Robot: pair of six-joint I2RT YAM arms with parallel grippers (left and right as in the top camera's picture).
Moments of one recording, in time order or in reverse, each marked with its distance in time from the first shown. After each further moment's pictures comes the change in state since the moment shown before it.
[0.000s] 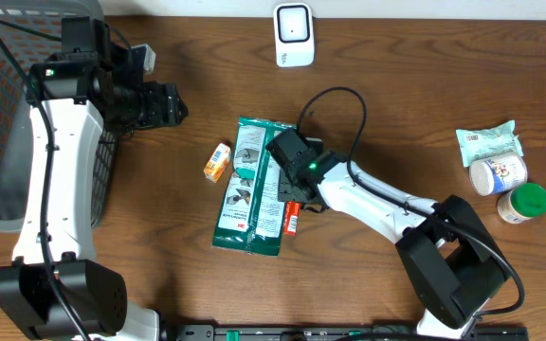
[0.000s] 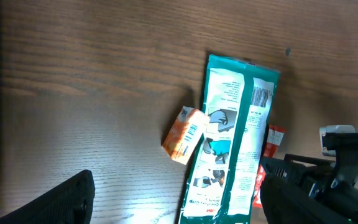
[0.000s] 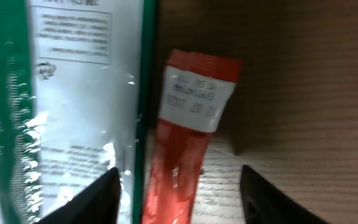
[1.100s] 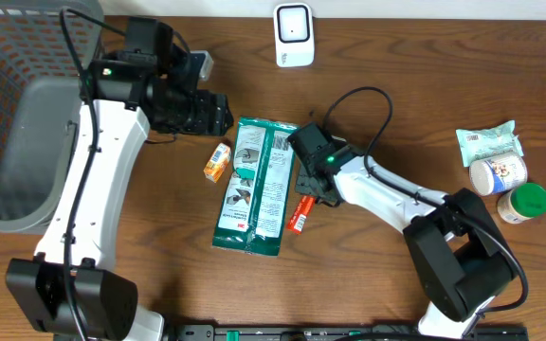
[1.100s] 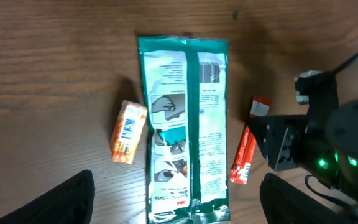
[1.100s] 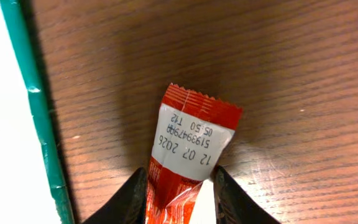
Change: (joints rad) left arm -0.219 0.000 0.000 0.006 0.000 0.000; right arm -0.106 0.000 -0.048 0.020 0.004 0.081
